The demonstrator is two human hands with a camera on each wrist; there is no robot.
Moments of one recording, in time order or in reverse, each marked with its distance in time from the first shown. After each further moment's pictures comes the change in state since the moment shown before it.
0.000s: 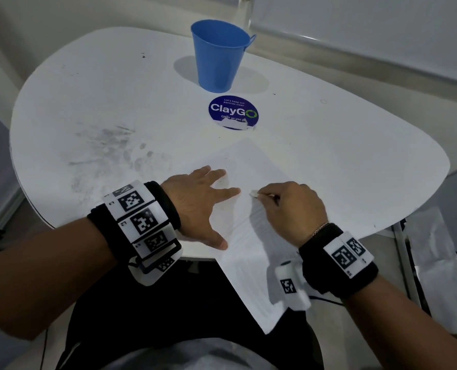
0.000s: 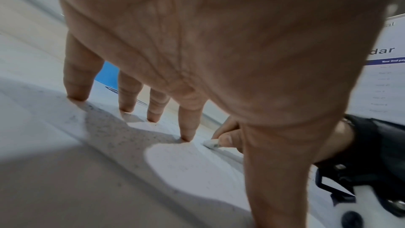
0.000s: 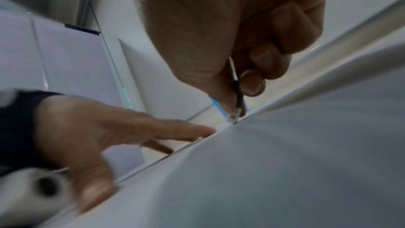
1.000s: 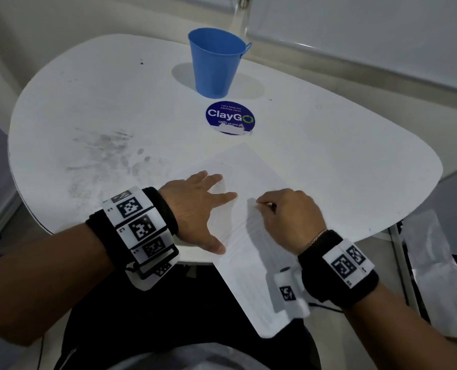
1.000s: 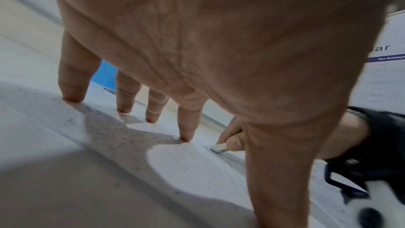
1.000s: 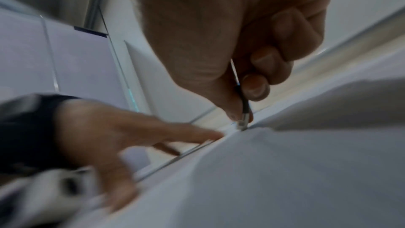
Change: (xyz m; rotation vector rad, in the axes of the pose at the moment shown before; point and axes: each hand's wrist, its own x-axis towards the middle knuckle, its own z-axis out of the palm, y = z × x) left_hand 0.000 0.001 0.000 0.013 -0.002 -0.010; right_hand -0.007 -0.002 -0.007 -0.022 -0.044 -0.030
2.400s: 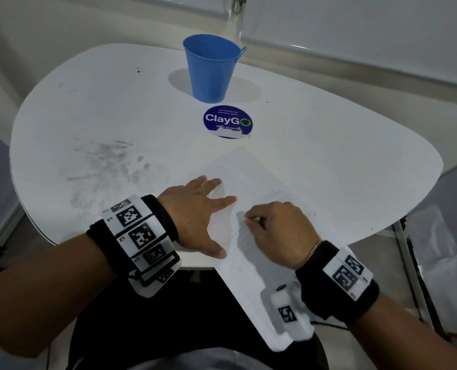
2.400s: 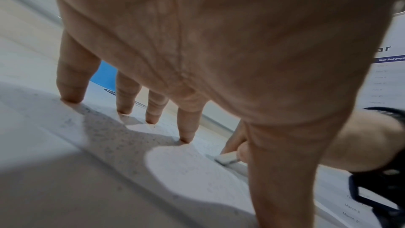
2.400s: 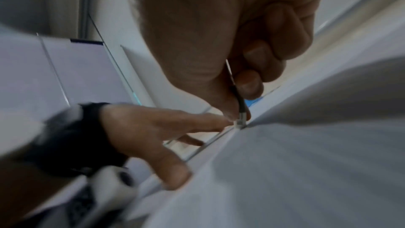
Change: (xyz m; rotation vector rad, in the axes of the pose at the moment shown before) left_hand -0.002 0.001 -0.002 -0.032 -0.001 0.006; right_hand -0.012 -0.008 0.008 0.032 -0.091 -0.067
